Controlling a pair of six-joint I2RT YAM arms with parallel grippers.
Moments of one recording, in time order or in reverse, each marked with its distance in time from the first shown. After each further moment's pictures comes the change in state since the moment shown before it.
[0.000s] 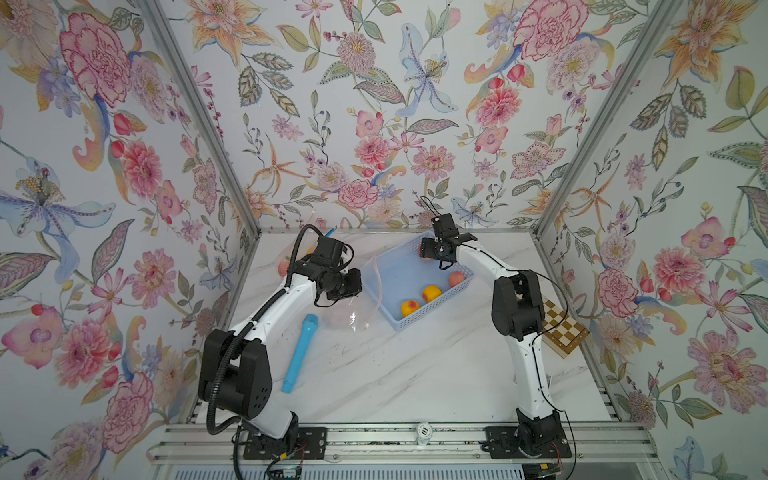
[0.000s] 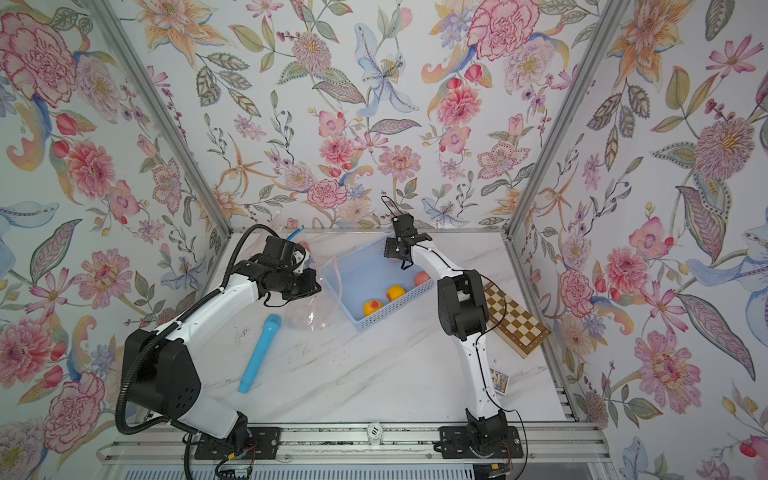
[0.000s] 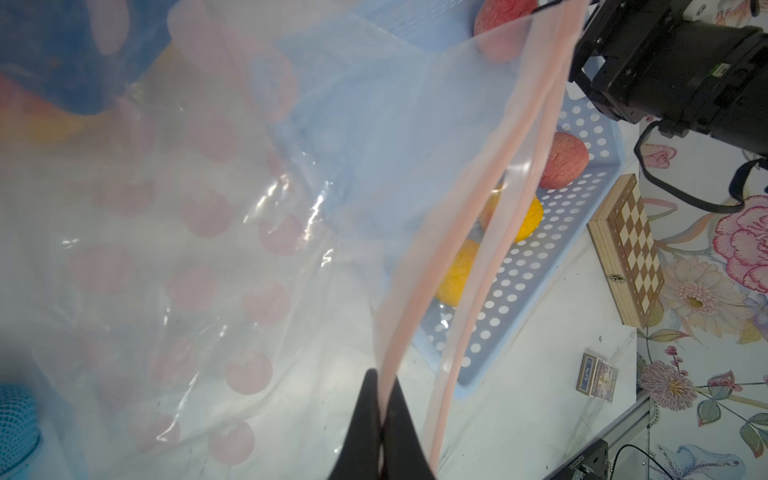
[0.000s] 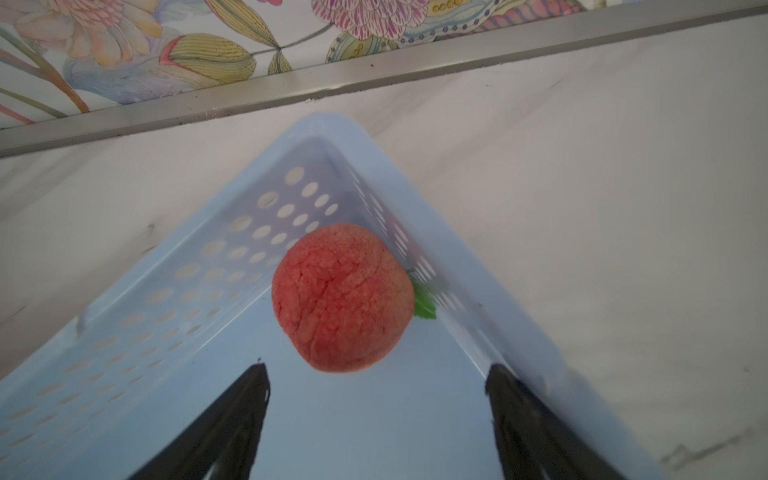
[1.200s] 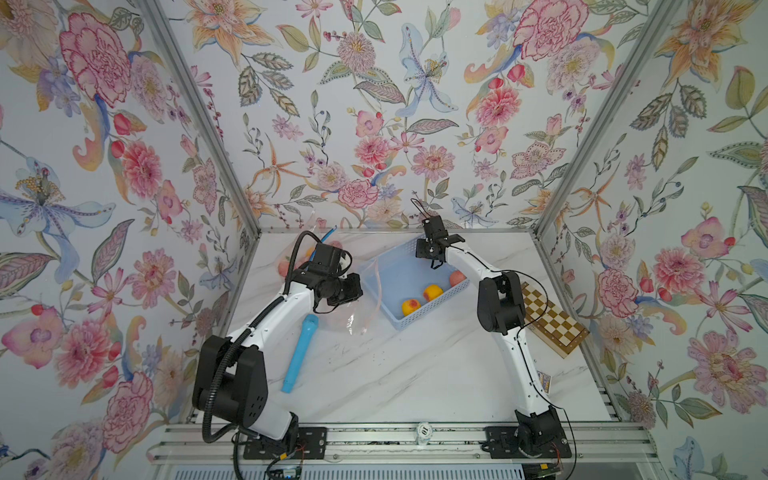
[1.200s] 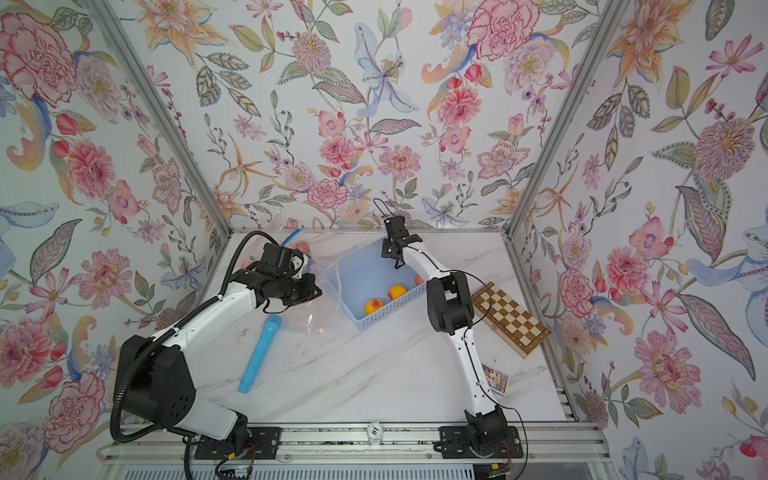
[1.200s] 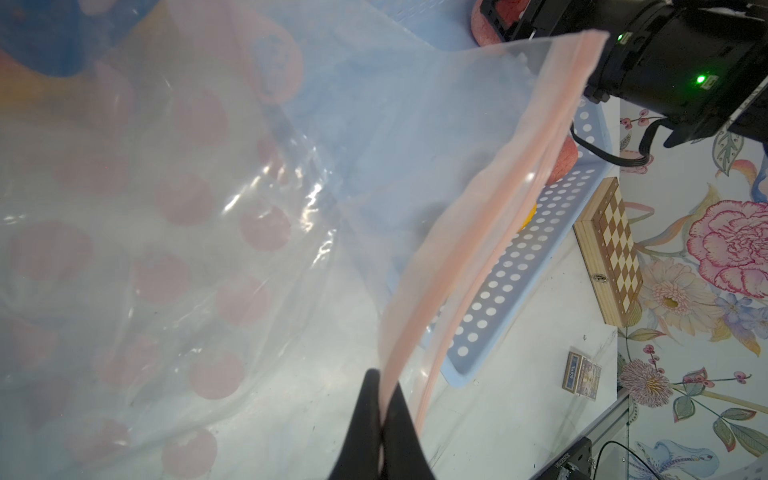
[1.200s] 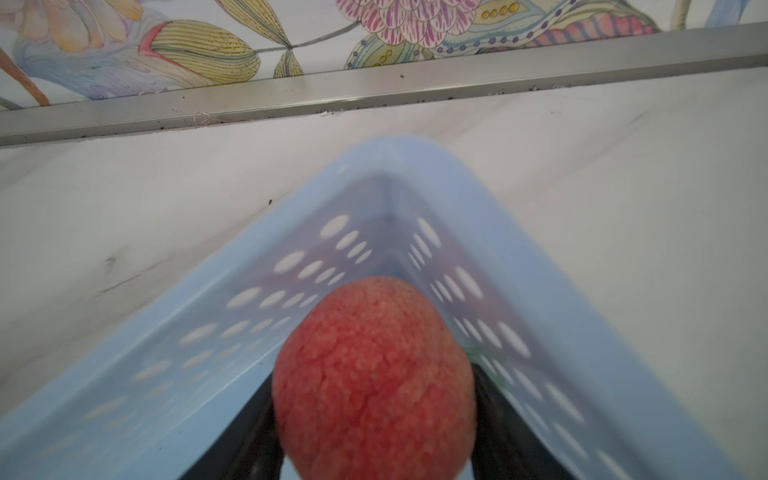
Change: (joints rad) left arm 0.000 -0.050 -0.098 0.079 0.025 -0.042; right arm 0.020 0.193 0.219 -0.016 0.026 -0.051
